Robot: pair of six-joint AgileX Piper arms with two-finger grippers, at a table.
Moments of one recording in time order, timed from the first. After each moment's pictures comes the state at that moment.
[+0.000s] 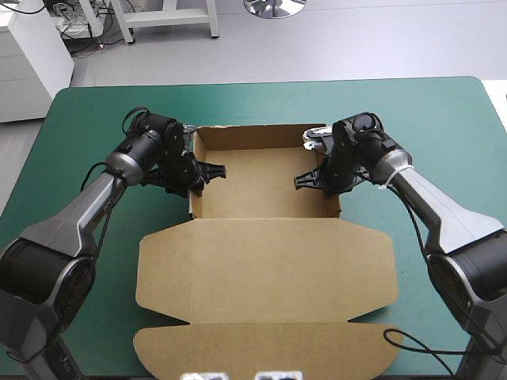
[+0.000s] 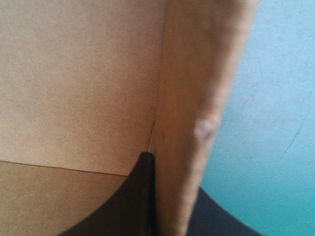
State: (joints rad) left arm -0.38 1.83 -1.60 -0.02 1.19 -0.37; right arm 0.45 1.85 -1.61 -0.01 1.14 0.19
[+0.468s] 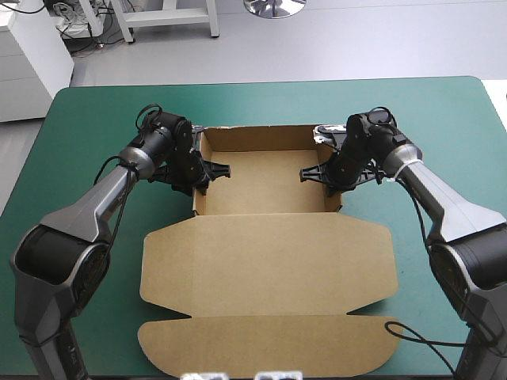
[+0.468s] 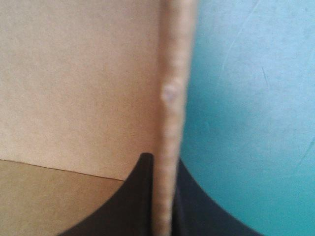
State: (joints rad) left arm -0.38 1.93 -1.66 -0.02 1.19 -0.34; right arm 0.38 1.88 -1.61 0.11 1.11 0.15
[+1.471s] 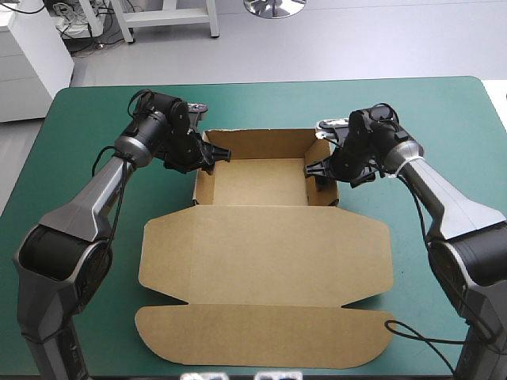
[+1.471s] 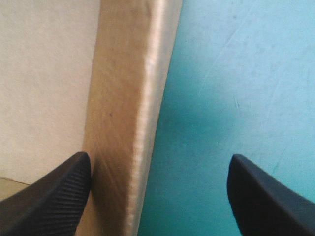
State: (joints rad) left arm -0.38 1.94 -1.84 -0.02 1.23 -0.20; right arm 0.37 1.89 -1.66 0.08 1.11 0.10
